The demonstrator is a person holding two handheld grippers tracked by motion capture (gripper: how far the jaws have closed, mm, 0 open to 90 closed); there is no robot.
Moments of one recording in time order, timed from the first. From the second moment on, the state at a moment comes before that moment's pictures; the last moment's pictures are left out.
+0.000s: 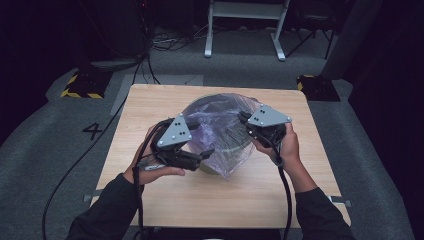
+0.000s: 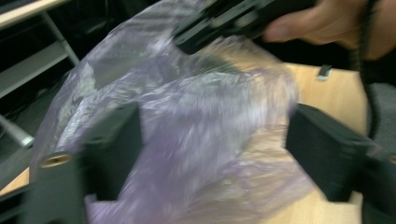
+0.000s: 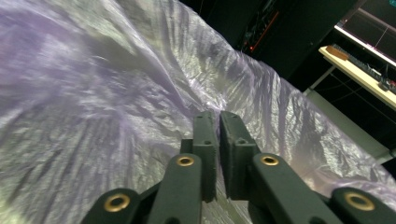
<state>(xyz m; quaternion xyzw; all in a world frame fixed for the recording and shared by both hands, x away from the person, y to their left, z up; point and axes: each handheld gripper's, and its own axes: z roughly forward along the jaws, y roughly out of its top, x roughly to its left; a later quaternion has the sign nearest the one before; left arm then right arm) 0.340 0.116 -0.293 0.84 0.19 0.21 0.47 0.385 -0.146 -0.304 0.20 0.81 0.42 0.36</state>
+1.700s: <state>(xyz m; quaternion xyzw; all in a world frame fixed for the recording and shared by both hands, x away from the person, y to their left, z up) 0.352 0.146 -0.319 0.82 0.21 0.19 0.50 0.289 -0.165 -0.356 0.08 0.80 0.45 0.39</state>
